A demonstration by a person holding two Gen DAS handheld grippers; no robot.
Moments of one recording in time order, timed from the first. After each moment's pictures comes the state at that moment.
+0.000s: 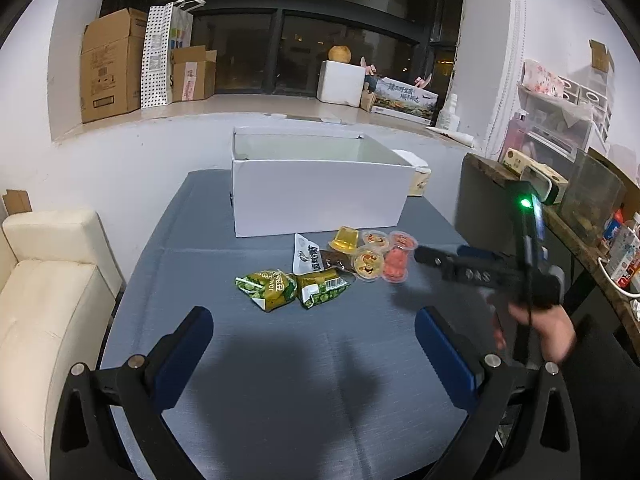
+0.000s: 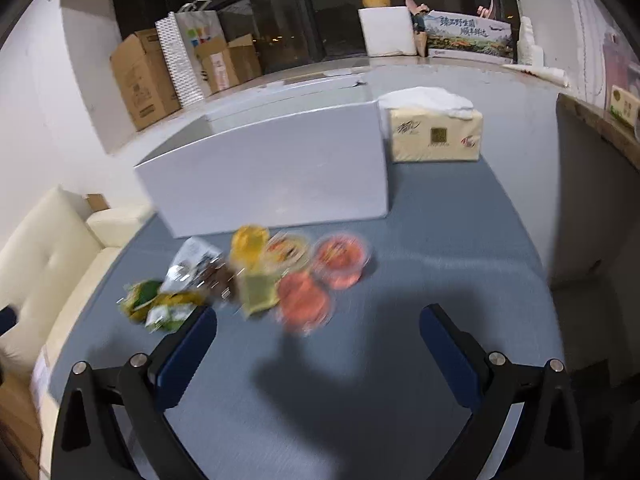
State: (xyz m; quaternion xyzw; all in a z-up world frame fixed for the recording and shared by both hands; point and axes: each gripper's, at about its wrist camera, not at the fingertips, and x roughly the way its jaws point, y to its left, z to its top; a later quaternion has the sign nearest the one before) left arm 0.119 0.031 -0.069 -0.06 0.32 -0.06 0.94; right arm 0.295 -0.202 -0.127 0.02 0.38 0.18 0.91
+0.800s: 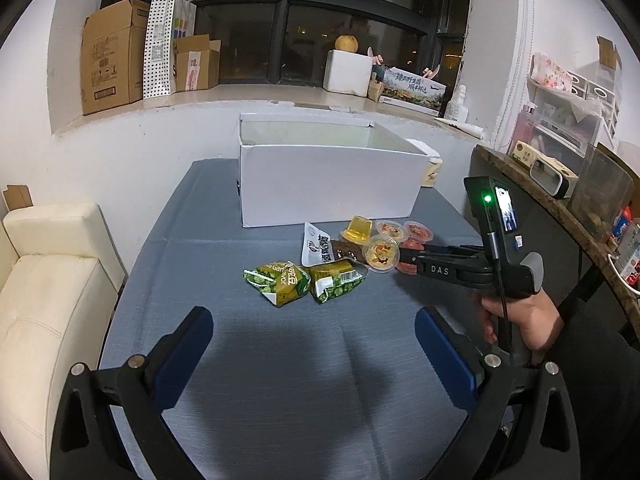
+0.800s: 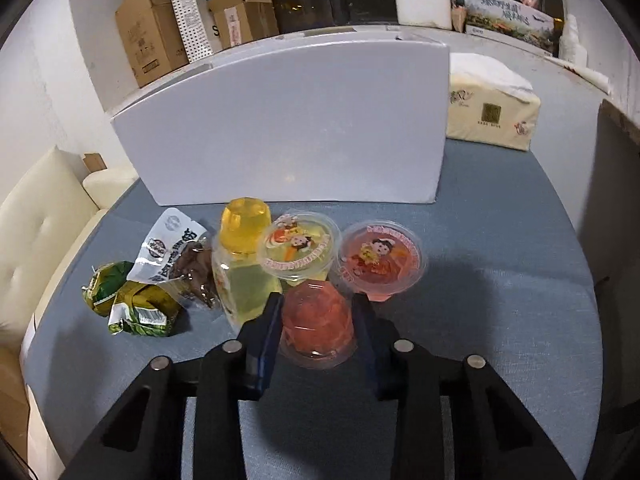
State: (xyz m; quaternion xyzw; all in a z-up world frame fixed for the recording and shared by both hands) left arm 0.134 0.036 -0.085 -0.06 0.34 -0.06 0.94; right arm 0.327 -0.164 -0.162 -0.03 0.42 0.21 0.88
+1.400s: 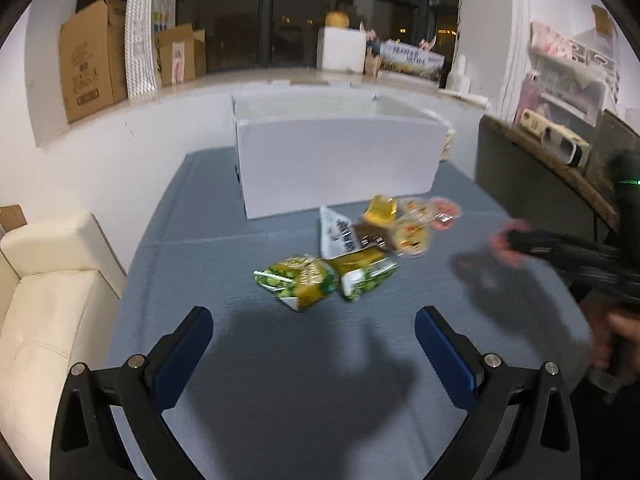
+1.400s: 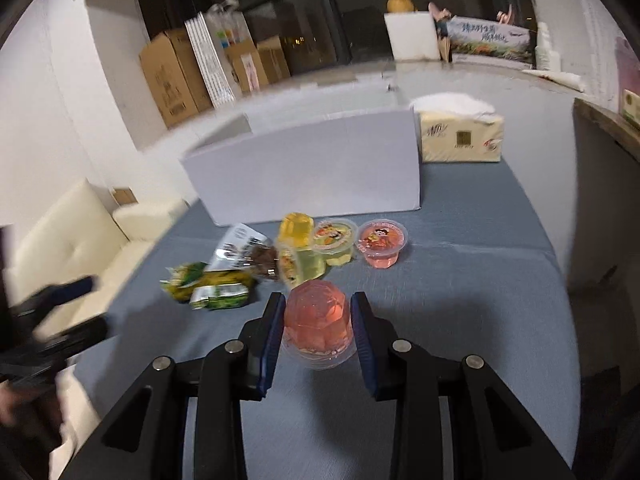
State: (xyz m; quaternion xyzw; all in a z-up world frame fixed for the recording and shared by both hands) left arm 0.180 0.046 -0.121 -0.01 0.37 -0.06 0.93; right arm 0.221 -0.204 -0.109 0.04 0.36 0.23 0.91
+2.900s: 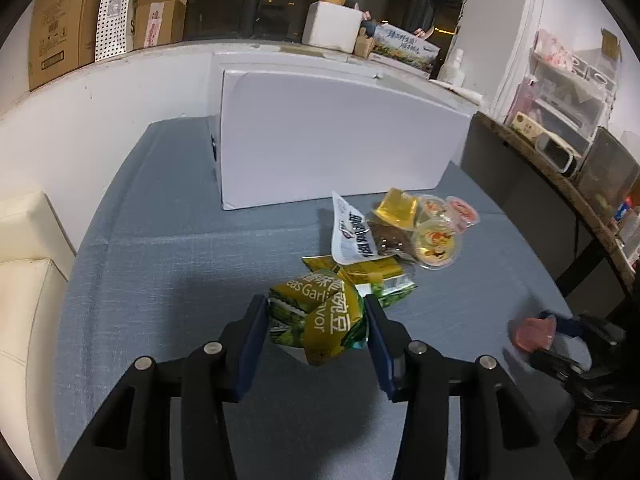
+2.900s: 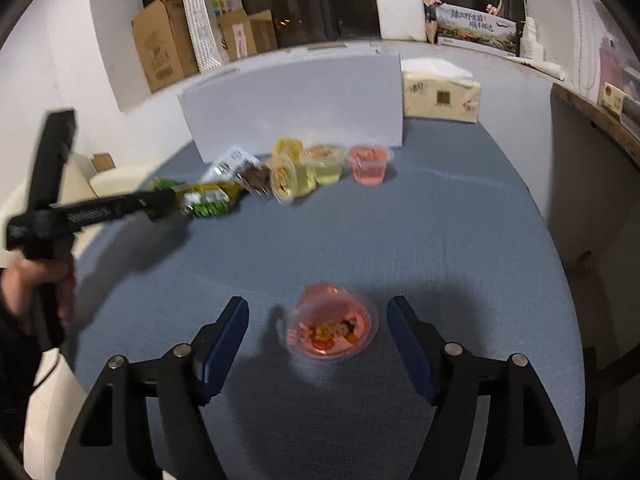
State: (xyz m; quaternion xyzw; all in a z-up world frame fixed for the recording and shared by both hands) left arm 0.235 0.069 -0.151 -0.06 0.39 -0.13 0.91; right arm 0.196 -0.193 -0.161 -0.02 0.41 0.17 0.90
